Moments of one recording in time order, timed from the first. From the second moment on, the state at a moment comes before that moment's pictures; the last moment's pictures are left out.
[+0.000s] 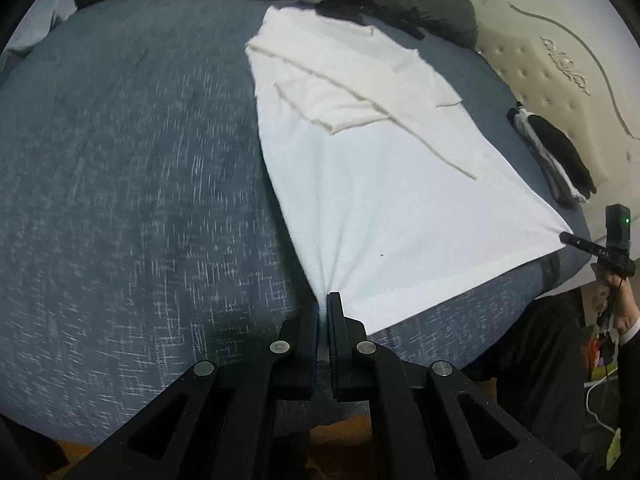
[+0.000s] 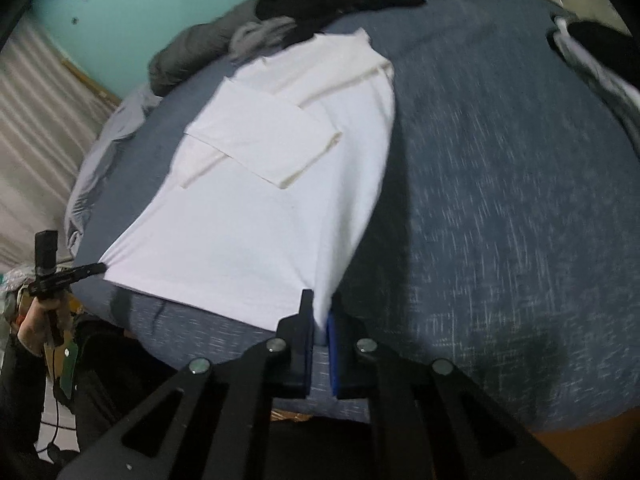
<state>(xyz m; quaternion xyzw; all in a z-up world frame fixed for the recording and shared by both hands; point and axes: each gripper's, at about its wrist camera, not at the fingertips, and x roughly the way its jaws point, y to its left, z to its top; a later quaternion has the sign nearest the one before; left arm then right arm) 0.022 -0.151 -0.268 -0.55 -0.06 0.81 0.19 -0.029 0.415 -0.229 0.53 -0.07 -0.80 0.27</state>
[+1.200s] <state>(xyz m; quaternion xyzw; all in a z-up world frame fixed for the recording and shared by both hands) 0.076 -0.168 -0.190 -0.49 -0.04 0.84 0.22 0.028 0.409 -0.155 0.48 -0.04 -0.81 0.34</state>
